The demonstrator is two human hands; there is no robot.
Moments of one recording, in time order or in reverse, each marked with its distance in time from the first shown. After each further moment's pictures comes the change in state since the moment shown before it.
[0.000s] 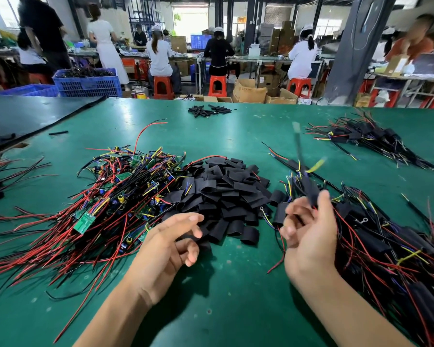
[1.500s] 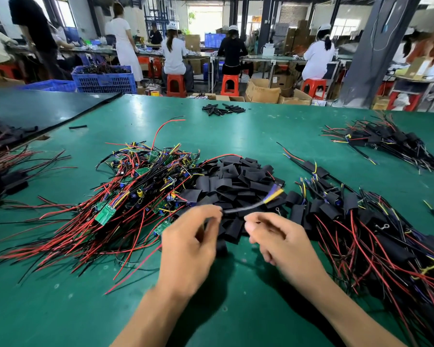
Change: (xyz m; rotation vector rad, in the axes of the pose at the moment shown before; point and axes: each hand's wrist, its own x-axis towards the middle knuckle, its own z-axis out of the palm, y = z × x) left_hand -0.002 -0.017 0.011 0.912 0.382 0.912; right_hand -0.015 0.030 -0.008 -0.762 -0.639 -0.108
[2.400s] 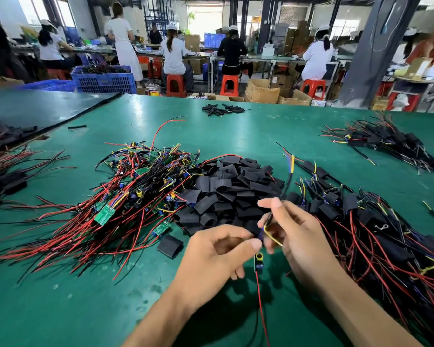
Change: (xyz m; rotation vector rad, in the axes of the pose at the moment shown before) left_hand -0.009 0.020 0.006 -0.636 -0.518 -0.581; right_hand 0.012 -0.010 -0.010 0.354 0.082 0.041
